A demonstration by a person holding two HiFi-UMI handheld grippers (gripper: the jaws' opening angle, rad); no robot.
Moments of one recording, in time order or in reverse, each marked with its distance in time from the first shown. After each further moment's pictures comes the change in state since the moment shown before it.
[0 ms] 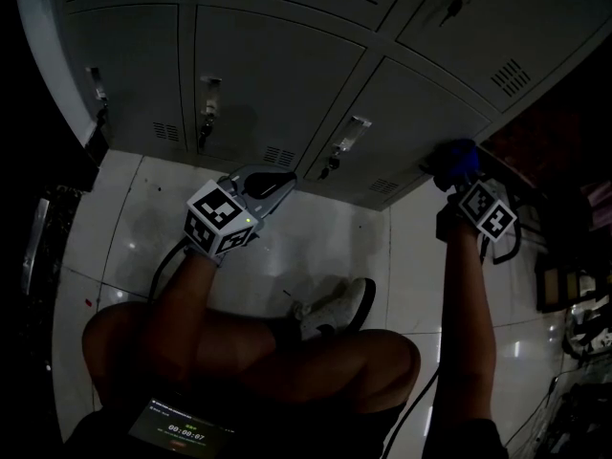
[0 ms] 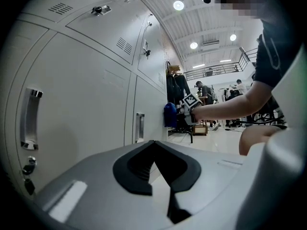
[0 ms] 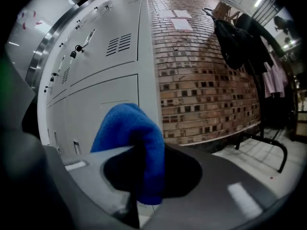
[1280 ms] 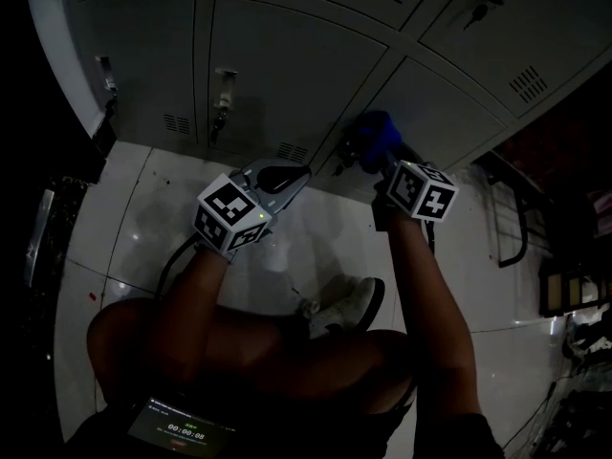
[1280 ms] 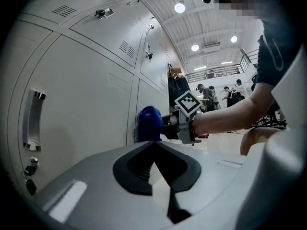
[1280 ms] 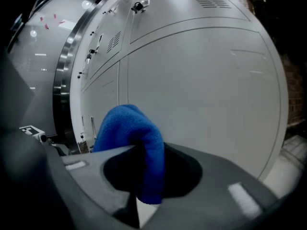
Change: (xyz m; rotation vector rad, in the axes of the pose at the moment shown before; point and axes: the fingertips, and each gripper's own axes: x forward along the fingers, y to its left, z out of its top) left arm -0.002 0.005 0.006 -0.009 -0.029 0.015; right arm 0.044 0.216 -0.069 -0.141 0.105 0.358
